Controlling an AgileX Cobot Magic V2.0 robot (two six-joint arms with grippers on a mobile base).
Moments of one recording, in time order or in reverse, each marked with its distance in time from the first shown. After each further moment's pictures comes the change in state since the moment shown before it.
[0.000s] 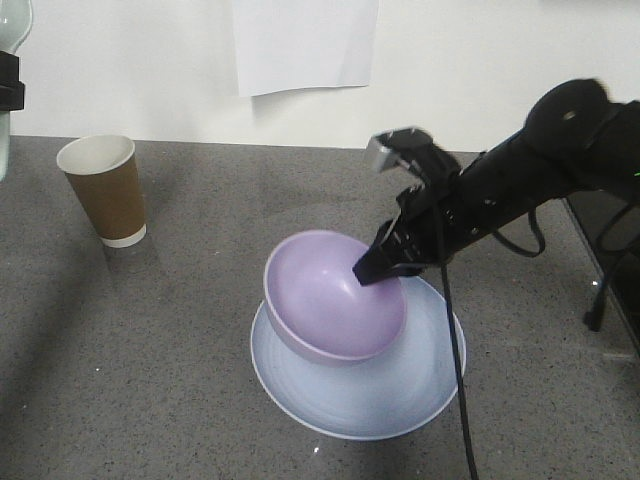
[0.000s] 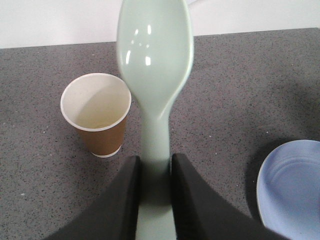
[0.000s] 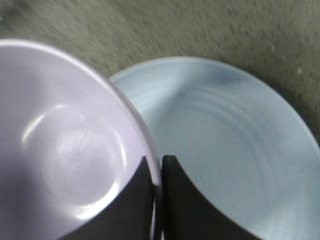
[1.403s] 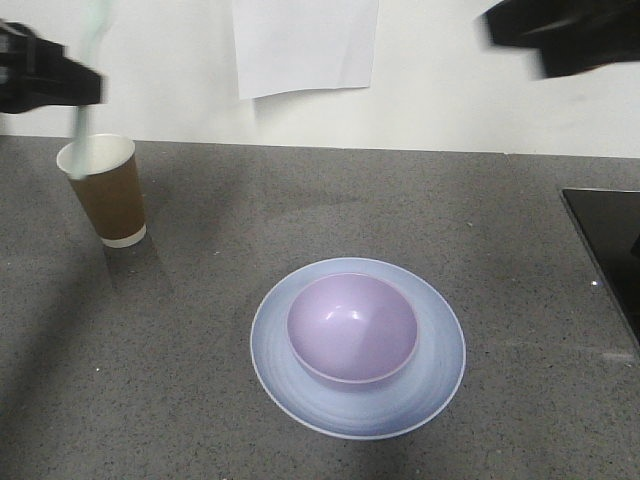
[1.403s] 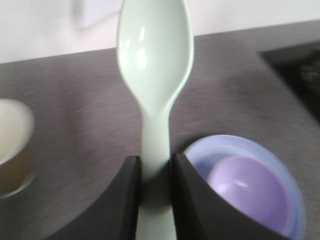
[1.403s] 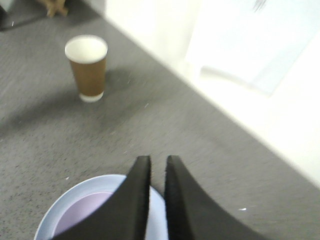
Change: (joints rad) left arm -0.072 0.034 0.000 -0.345 0.017 0.230; right arm 0.000 -0.543 -0.253 -0.299 -0.023 0.250
